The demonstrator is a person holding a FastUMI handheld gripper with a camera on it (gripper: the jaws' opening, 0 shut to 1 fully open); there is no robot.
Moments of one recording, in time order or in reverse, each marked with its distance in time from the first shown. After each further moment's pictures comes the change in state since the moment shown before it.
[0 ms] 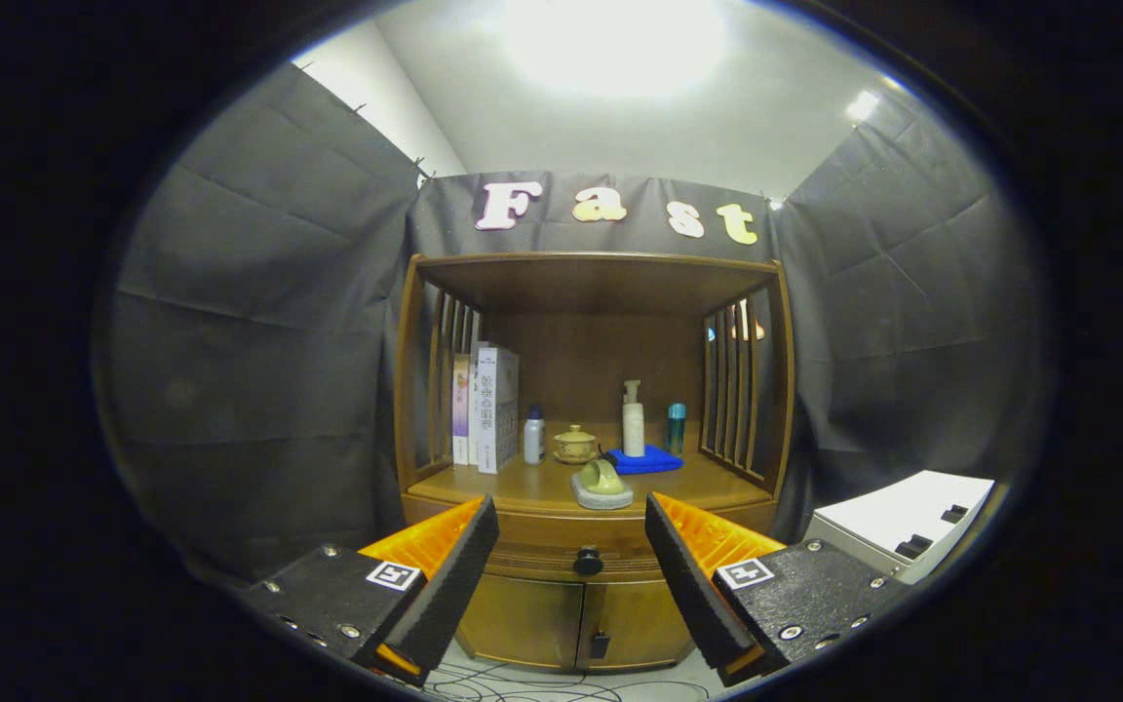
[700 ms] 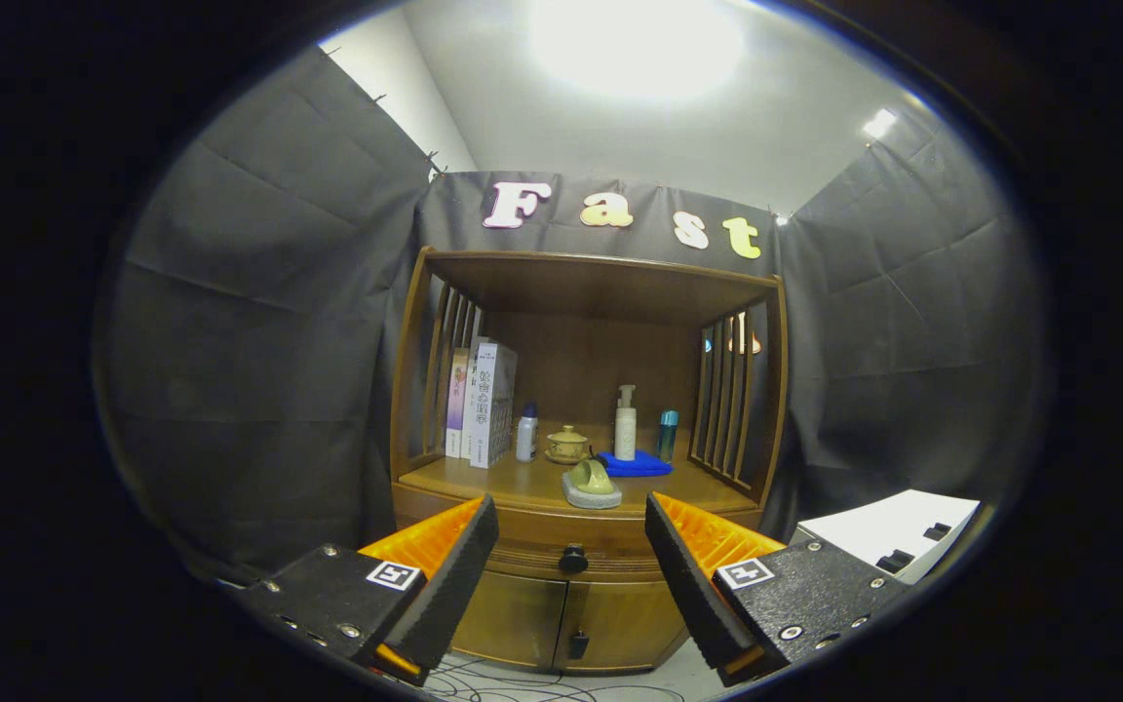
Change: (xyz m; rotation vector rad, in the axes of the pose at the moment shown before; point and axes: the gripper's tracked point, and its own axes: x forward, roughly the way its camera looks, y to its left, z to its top) arm -0.002 -0.006 -0.007 -0.049 0.000 -0.020
